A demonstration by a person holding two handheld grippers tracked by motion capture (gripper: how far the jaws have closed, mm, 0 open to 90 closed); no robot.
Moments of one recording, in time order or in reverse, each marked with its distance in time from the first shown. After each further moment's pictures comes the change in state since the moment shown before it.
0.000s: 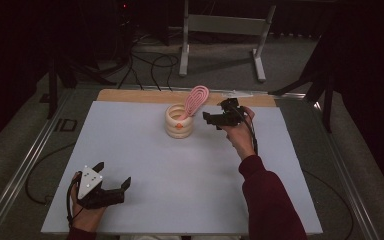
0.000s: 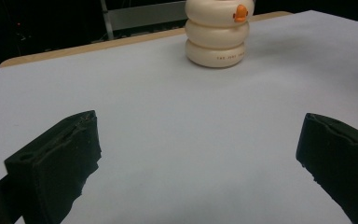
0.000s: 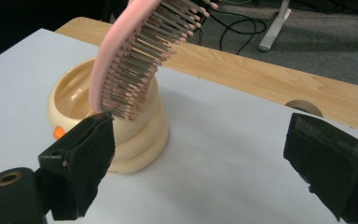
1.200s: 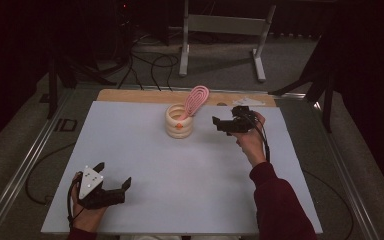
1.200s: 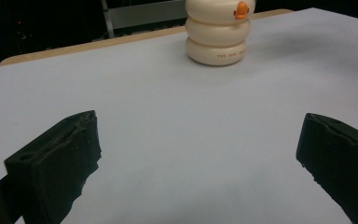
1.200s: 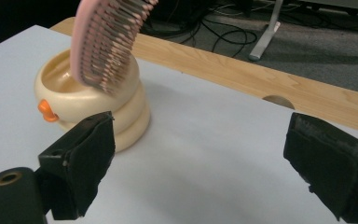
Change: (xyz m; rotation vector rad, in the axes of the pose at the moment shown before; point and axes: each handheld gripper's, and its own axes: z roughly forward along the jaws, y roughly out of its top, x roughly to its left) left arm -0.001 -0.001 0.001 0.004 0.003 0.001; right arm -0.018 -0.023 -0.023 -0.045 -0.019 -0.034
